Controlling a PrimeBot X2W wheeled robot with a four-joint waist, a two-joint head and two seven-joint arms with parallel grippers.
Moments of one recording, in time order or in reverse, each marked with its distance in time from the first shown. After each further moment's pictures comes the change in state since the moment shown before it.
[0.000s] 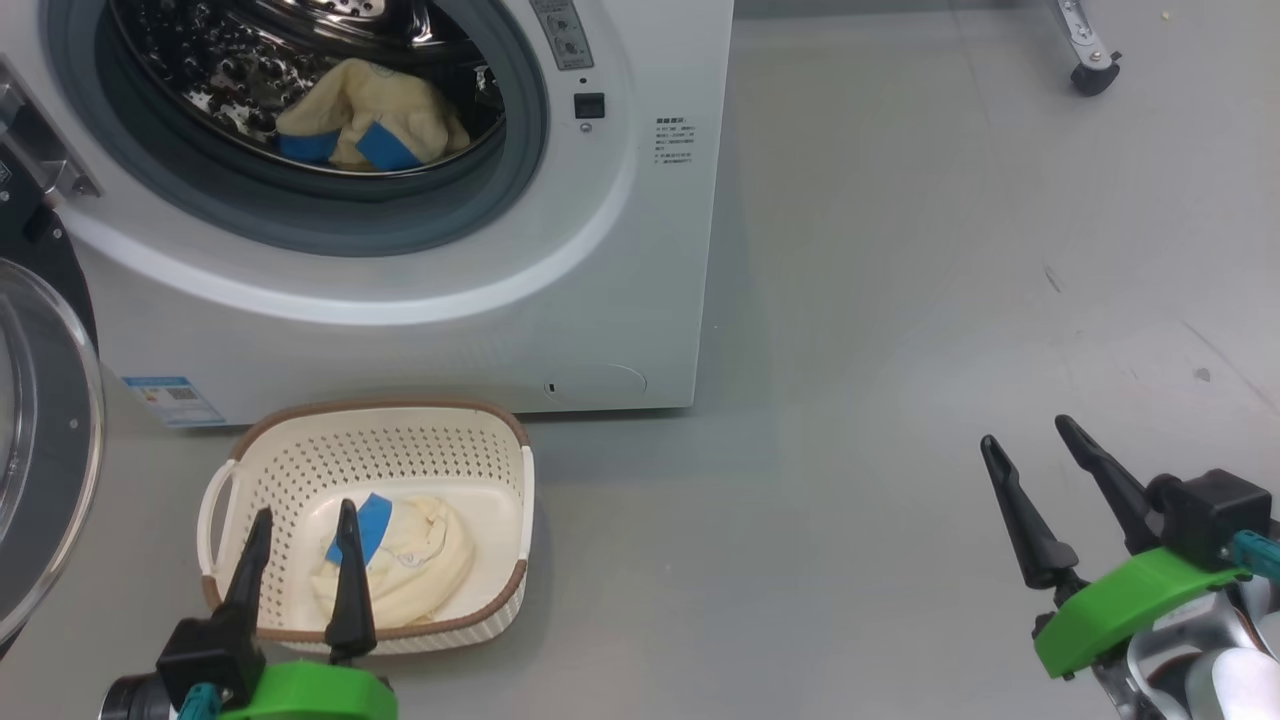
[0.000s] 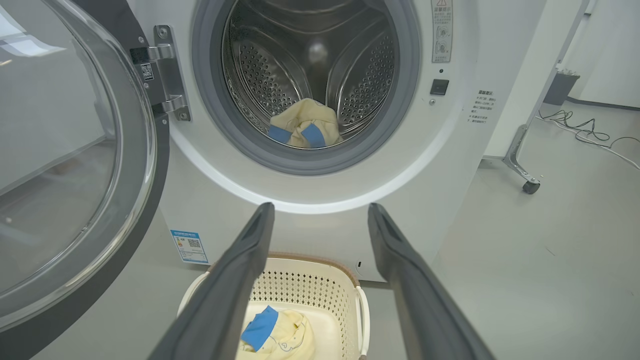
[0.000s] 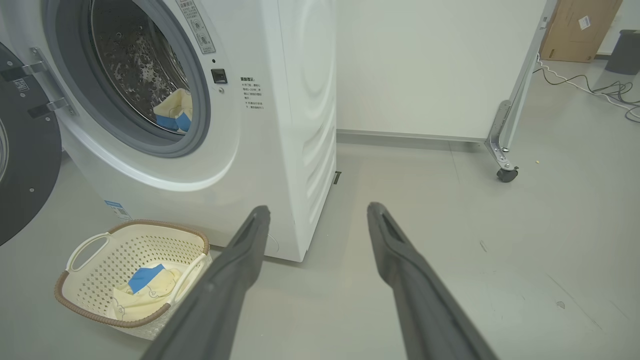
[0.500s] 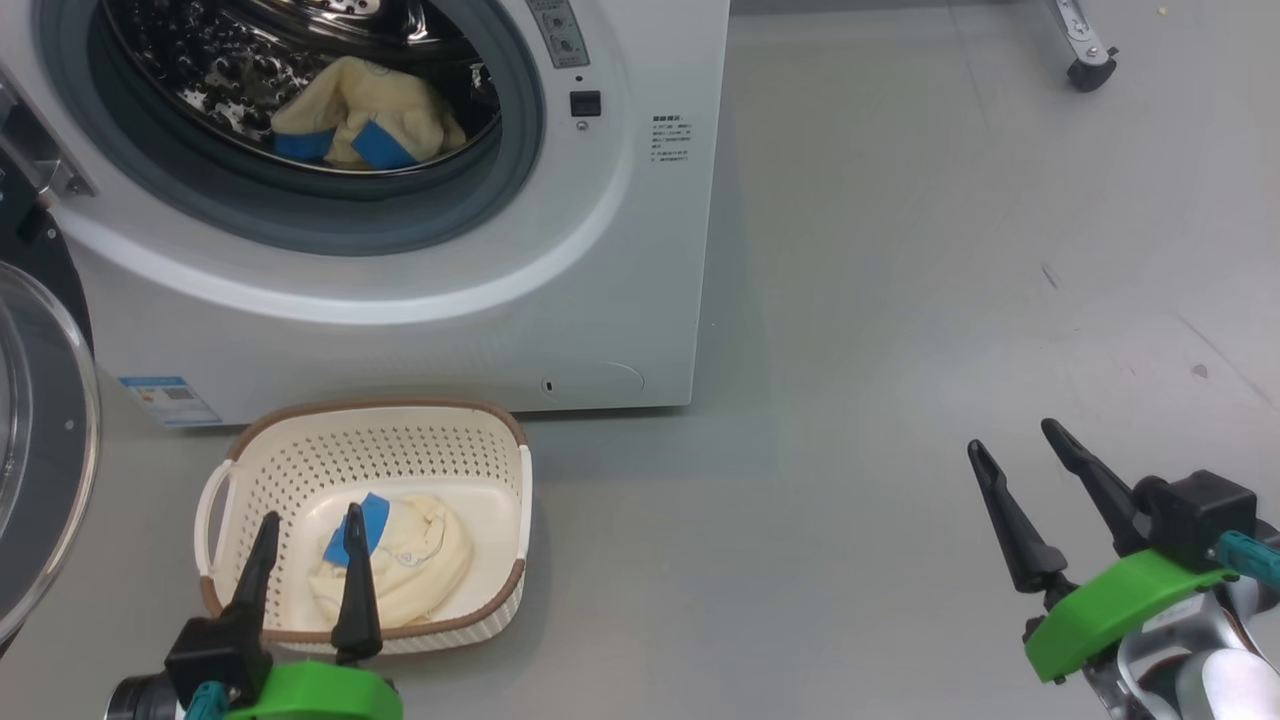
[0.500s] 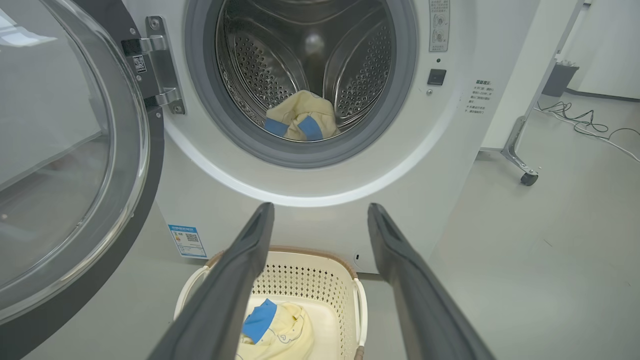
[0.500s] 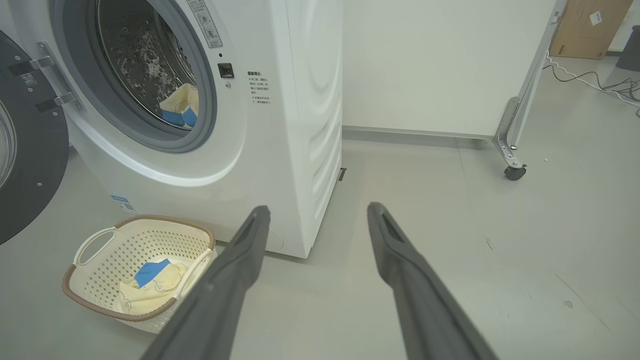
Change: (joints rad) left arm 0.010 0.005 -0.015 -0.008 -0.001 0.014 0.011; right arm -0.001 0.000 0.018 0.000 0.000 0.000 0.003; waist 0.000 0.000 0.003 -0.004
